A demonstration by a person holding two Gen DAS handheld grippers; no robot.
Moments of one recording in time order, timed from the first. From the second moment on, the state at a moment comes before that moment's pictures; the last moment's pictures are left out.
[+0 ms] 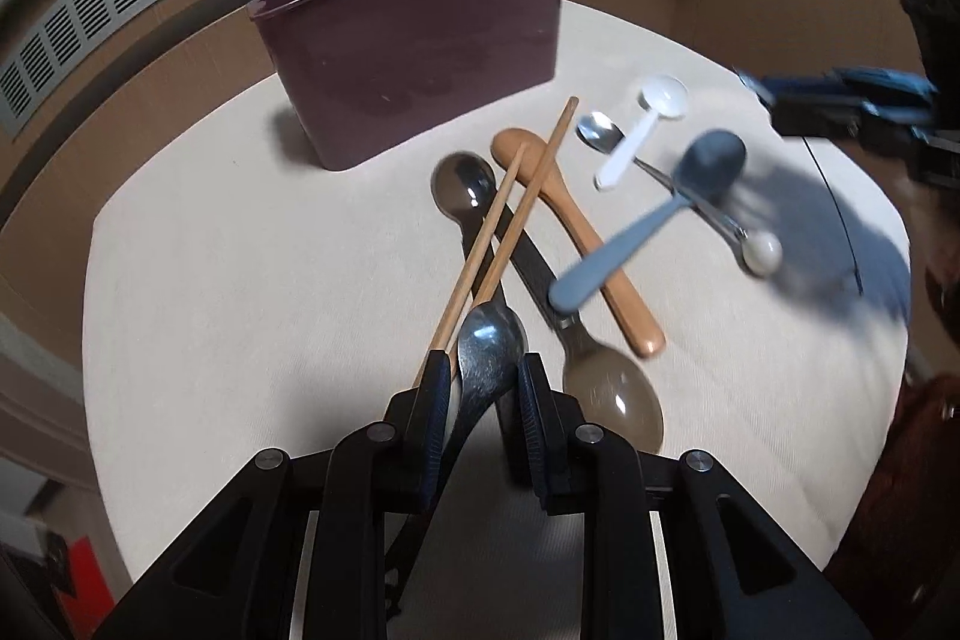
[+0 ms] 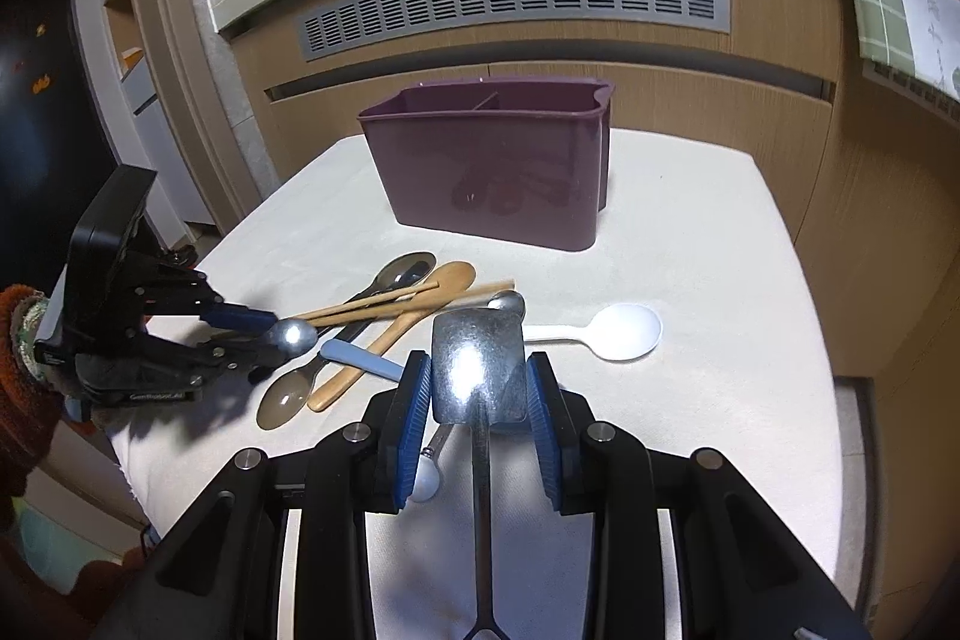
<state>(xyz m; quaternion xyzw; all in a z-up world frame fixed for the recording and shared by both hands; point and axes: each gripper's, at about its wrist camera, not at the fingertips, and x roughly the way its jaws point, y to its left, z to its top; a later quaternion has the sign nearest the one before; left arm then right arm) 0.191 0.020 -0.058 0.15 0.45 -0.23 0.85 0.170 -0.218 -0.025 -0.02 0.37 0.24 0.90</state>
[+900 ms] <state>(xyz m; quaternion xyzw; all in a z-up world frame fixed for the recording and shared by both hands) 0.169 0.030 -0.048 -0.03 0.44 -0.13 0.89 0.169 -0.233 -0.019 0.00 0.35 0.22 0.91</state>
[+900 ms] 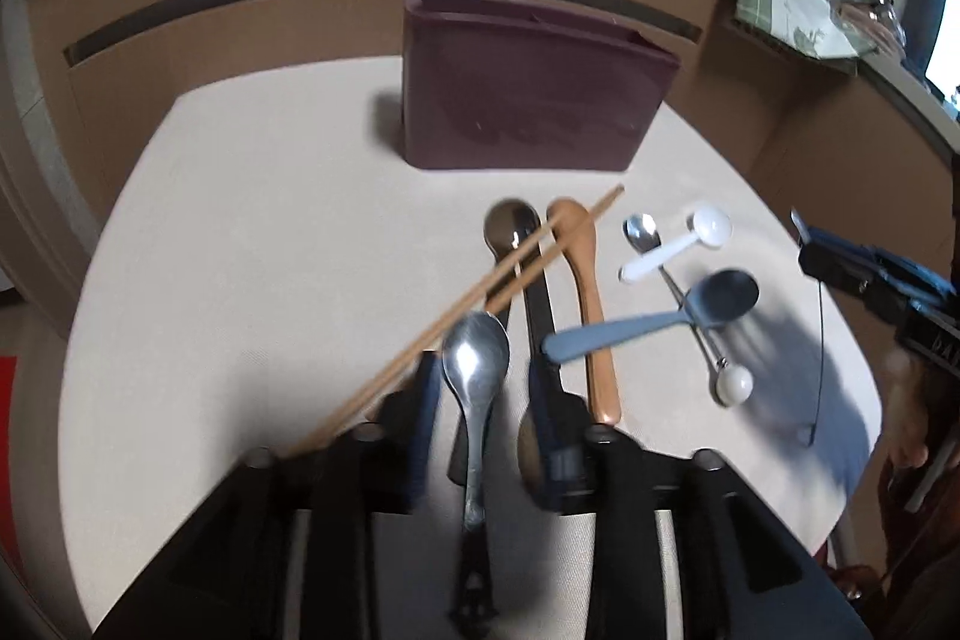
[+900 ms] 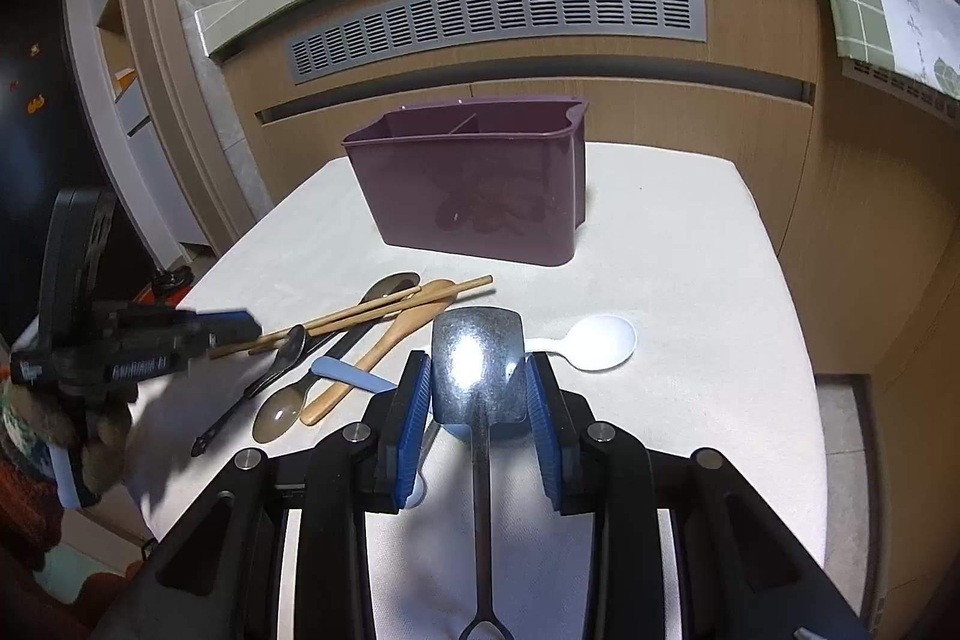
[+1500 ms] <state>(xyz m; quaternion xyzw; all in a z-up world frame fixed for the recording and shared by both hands) 0.175 0.024 -0.043 -0.05 0.41 -0.06 0.91 0.164 -0.229 -0.012 -0.01 0.33 0.22 0.92</state>
